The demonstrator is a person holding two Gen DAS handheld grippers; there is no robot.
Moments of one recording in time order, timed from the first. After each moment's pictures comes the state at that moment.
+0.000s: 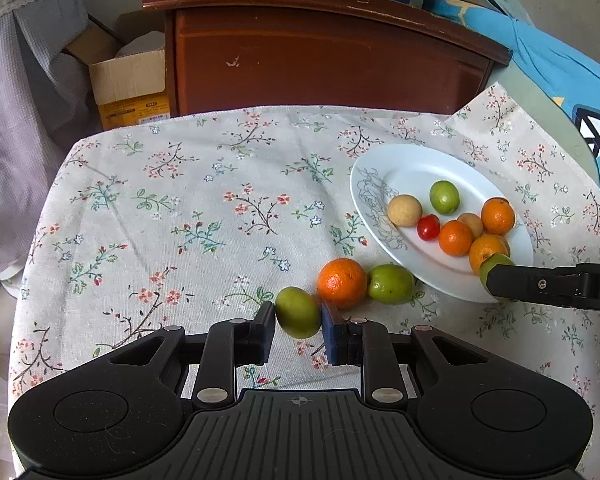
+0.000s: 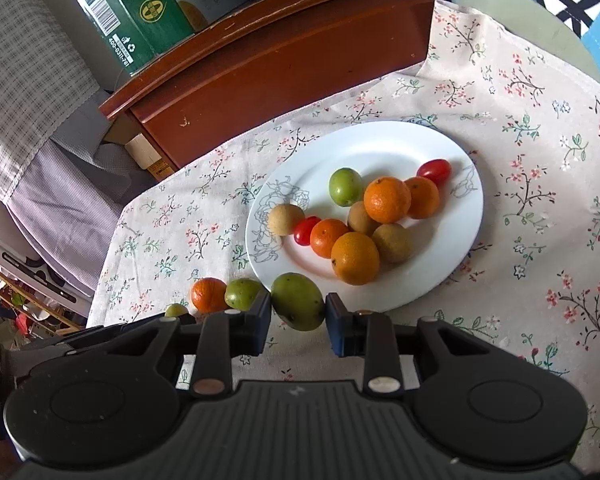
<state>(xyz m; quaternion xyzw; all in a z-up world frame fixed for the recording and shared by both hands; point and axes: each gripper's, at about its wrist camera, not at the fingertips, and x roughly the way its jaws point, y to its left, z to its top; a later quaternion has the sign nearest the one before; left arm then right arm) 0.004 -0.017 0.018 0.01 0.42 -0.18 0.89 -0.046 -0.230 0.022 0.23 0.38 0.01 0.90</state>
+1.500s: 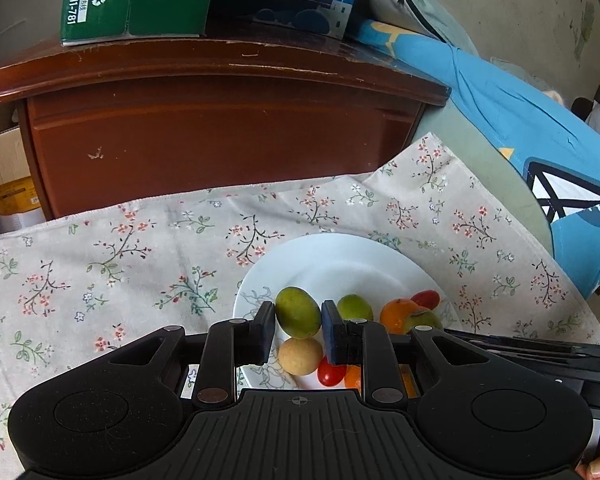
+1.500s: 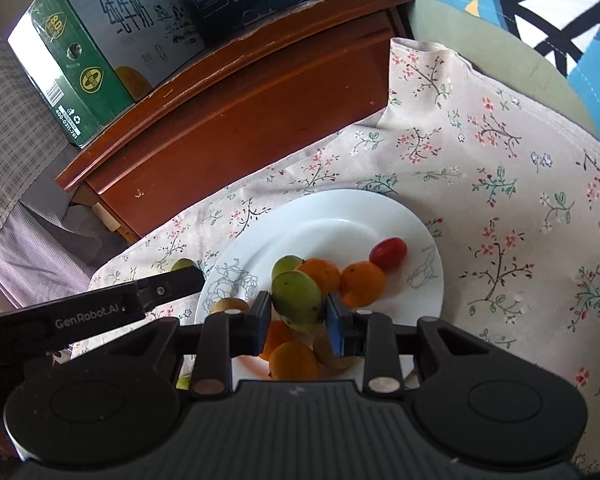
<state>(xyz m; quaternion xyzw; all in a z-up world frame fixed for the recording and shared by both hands) 0.079 -0.095 0.046 0.00 0.38 -0.28 0.88 -0.004 -0.274 0.021 0.24 0.34 -0.03 0.91</state>
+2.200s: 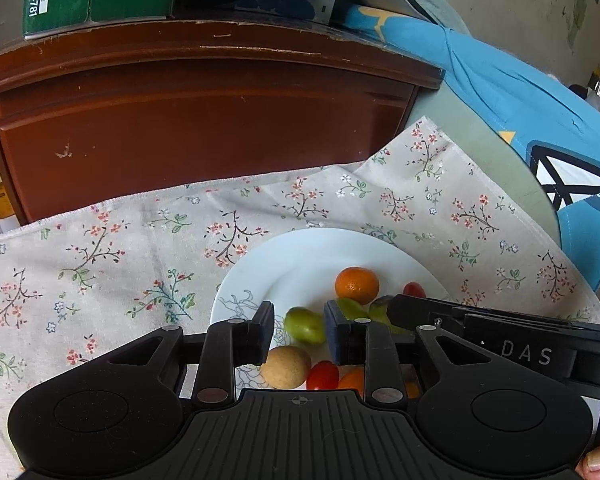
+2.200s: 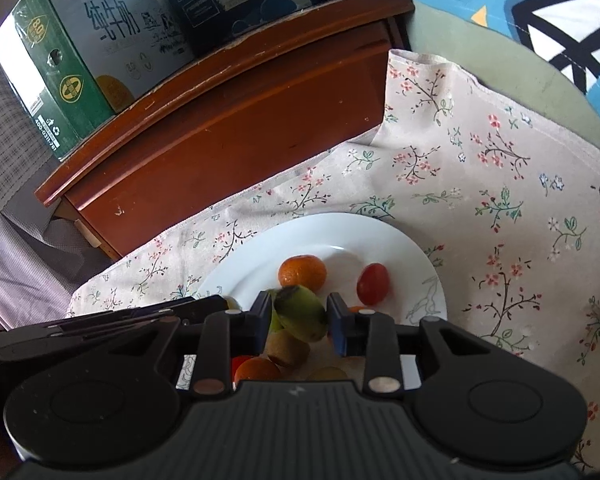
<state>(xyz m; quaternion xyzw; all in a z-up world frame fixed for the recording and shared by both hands) 0.087 -0.113 0.034 0.01 0.39 -0.29 0.87 0.011 -0.279 0.017 0.24 0.32 -0.05 0.92</state>
